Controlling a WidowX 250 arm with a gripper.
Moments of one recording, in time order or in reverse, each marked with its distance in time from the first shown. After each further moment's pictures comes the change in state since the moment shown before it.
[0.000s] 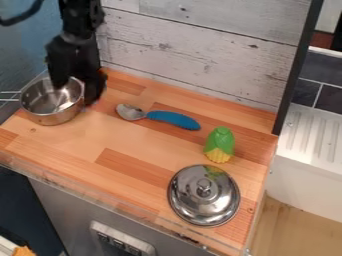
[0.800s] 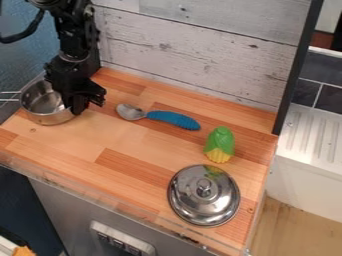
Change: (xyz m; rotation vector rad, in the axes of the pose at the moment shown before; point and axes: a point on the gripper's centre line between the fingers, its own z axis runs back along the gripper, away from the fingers) arm 0.004 0.001 -0.041 0.041 -0.007 0.068
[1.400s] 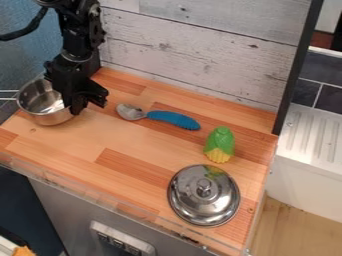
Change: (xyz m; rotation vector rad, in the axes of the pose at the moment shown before) arm 0.006 0.004 0.010 -0.050 -0.005 0.010
